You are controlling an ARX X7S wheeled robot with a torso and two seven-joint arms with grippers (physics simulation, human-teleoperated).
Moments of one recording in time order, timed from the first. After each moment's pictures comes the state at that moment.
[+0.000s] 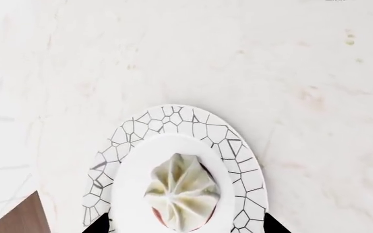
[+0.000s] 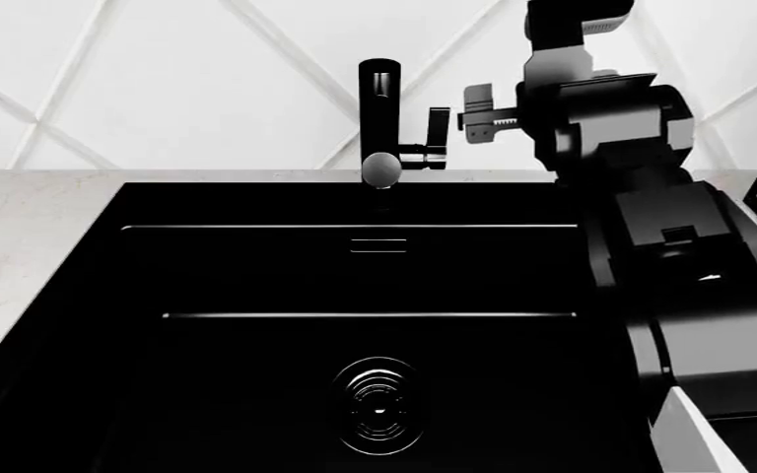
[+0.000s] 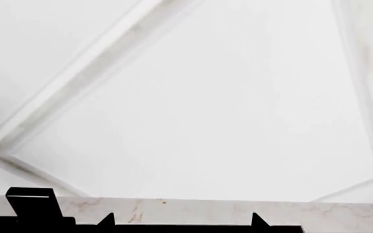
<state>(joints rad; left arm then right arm) -2.07 -1.19 1.70 -0.93 -1.94 -1.28 -0.97 1.64 0.02 -0.22 1.31 0.10 0.65 0.07</state>
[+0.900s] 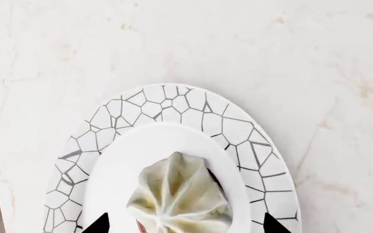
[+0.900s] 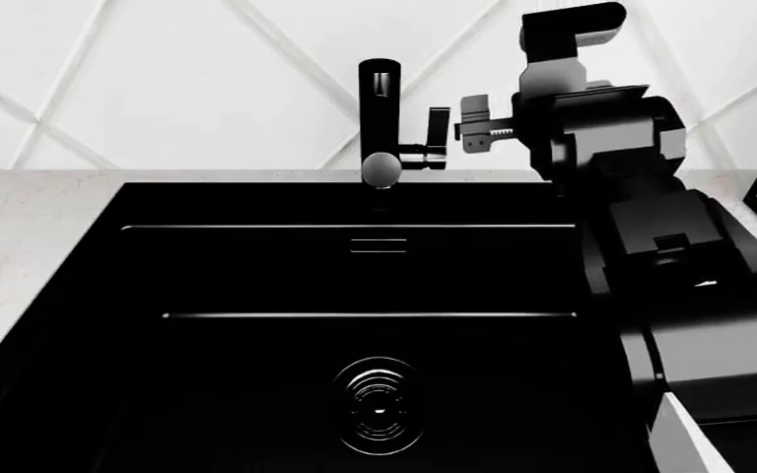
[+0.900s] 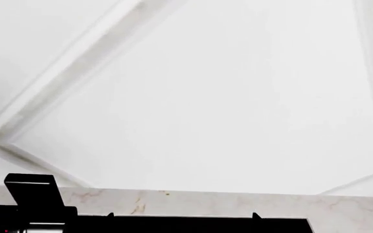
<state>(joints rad) -1.85 -1.12 1.72 -1.18 -1.91 -1.15 -0.75 1.62 0.02 -0.25 1.31 0.13 0.65 0.07</state>
